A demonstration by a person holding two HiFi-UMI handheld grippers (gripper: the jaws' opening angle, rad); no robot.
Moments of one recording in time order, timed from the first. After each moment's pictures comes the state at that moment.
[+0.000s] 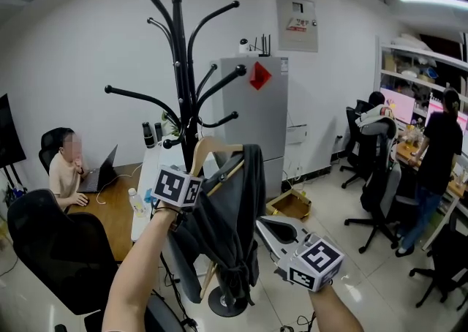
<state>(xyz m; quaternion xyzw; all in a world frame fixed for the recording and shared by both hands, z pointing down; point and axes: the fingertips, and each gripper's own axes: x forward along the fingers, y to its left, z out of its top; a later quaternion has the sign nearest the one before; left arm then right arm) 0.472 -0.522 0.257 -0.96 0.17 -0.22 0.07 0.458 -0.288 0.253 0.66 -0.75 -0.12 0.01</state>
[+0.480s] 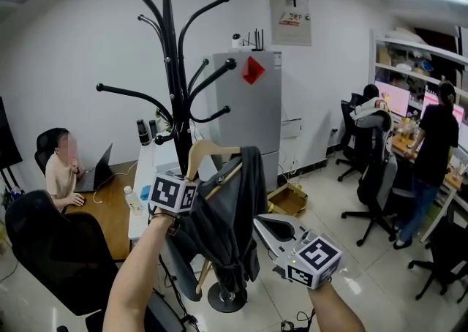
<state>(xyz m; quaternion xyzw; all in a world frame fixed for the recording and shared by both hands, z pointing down) 0.468 -0.516 0.280 -0.96 0.18 -0.22 0.06 0.459 -0.282 0.263 0.66 -0.74 -0.11 0.01</state>
